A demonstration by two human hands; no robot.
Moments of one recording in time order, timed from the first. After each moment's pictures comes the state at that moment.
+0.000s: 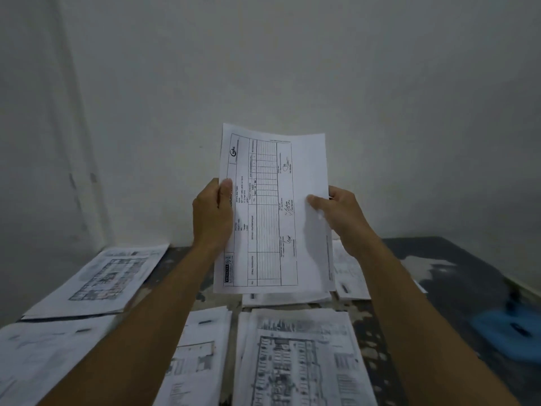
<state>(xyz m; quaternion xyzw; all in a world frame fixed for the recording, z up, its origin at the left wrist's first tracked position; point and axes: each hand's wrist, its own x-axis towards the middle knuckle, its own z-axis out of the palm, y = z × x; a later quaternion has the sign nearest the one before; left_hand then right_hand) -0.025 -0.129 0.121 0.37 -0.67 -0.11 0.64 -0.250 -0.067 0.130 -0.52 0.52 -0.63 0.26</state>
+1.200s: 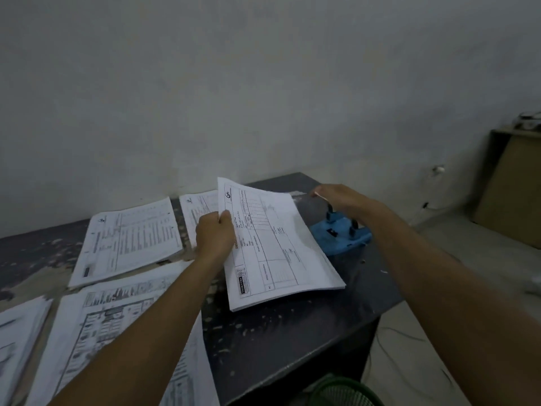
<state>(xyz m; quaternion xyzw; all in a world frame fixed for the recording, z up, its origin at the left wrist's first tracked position) -0.296 -0.027 -0.015 0.47 -0.68 -0.38 0.41 -0.525 0.100 0.048 -0.42 0.82 -0.33 0.21</state>
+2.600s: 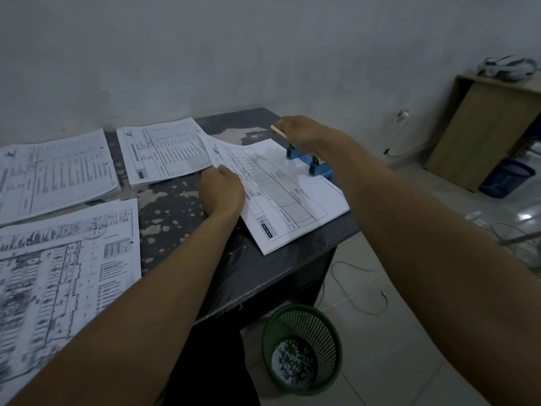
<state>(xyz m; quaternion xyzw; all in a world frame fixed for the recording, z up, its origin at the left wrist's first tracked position) -0.381 0.033 -0.064 0.52 -0.64 -0.37 0.42 -0.527 0.093 0.040 -0.49 0.84 -0.21 0.12</state>
